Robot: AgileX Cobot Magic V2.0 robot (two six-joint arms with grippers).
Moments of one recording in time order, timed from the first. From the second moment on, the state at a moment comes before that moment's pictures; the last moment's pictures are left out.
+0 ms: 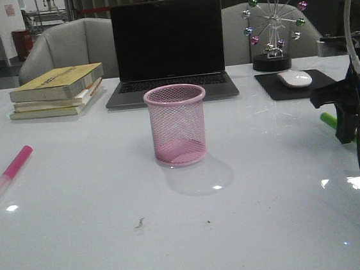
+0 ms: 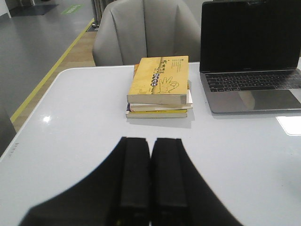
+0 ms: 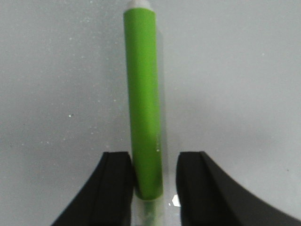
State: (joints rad) left arm -0.05 0.86 -0.61 -0.05 0.04 0.07; right arm 0.01 1.95 -1.24 0.06 0.56 0.02
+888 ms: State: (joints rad) left arm -0.05 0.86 -0.61 -0.05 0.00 0.07; right arm 0.05 1.92 -1.24 0.07 0.48 0.02
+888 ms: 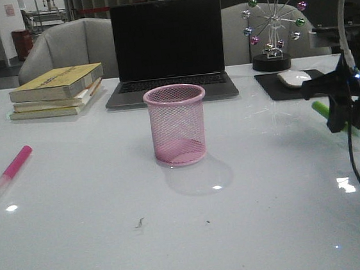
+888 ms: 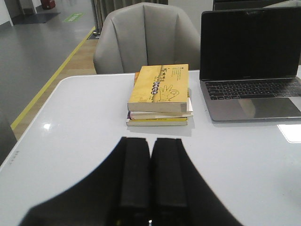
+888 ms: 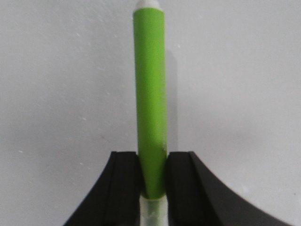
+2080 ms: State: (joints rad) left arm -0.05 0.86 -0.61 -0.05 0.00 0.07; right arm 0.51 1.80 -1.24 0.06 -0.20 0.03
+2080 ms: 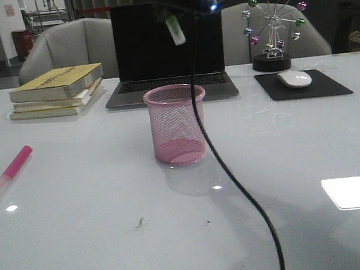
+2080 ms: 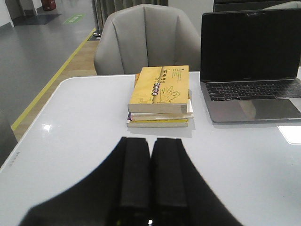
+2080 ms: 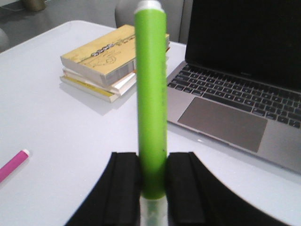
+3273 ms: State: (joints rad) left arm -0.05 0.86 -0.61 -0.05 0.00 0.07; right arm 0.55 1.89 -1.04 0.06 -0.50 -0.01
